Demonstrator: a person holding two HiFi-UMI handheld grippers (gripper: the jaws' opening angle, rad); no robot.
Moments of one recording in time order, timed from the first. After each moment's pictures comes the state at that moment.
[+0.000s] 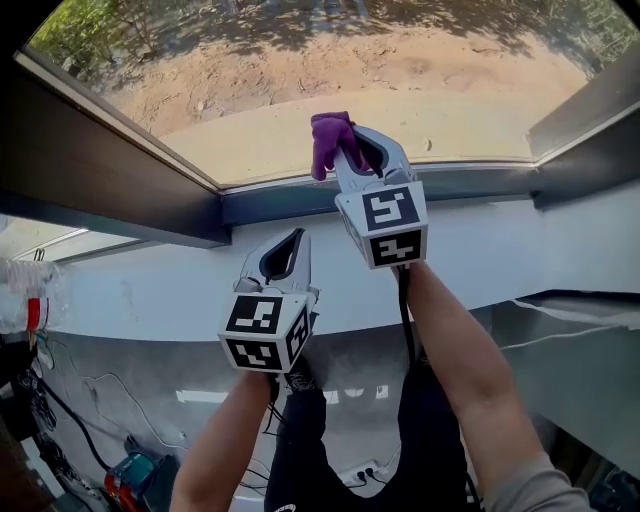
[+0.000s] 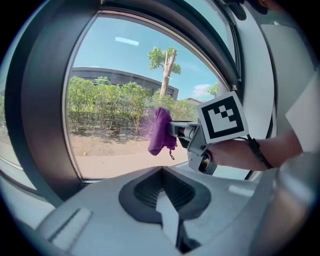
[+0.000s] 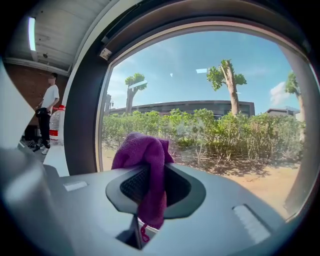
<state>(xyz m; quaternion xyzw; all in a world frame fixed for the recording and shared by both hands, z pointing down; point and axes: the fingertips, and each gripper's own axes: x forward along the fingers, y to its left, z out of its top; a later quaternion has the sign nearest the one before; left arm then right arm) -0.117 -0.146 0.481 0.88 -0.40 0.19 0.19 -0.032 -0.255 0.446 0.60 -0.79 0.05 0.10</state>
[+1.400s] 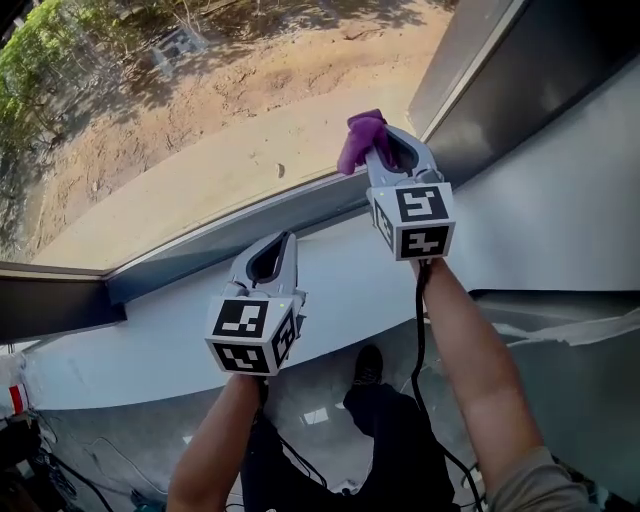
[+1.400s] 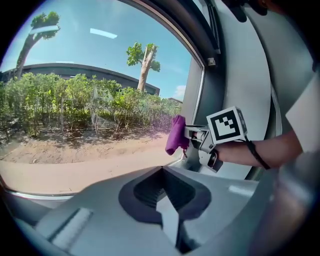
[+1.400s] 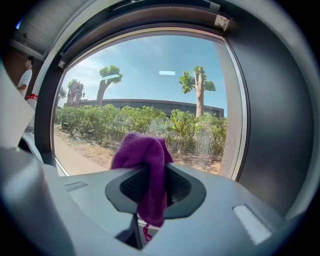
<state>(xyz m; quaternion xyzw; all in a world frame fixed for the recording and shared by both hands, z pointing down) 0.191 -0.119 0.505 0.93 -0.29 0.18 0.17 0.368 -0.182 0.476 0.73 -0.67 0.05 0.12</state>
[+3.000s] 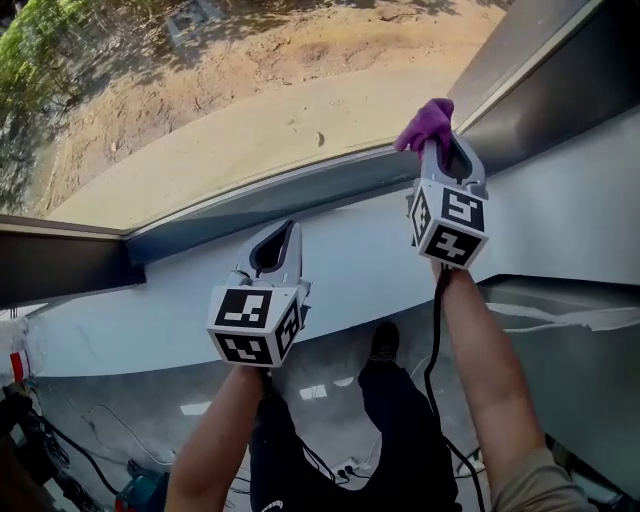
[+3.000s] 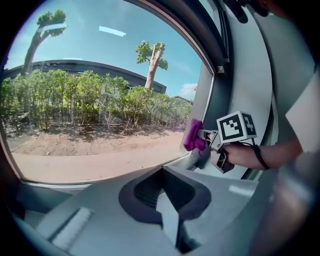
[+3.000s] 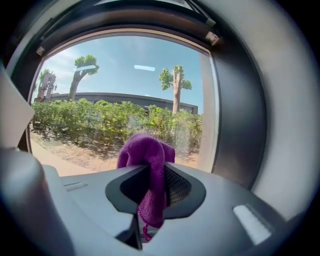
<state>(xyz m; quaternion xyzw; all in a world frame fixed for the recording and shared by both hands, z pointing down) 0.112 -0.125 0.501 0.91 -0.32 0.20 0.20 0.363 -0.150 0.476 0.82 -0.56 0.09 0.11</state>
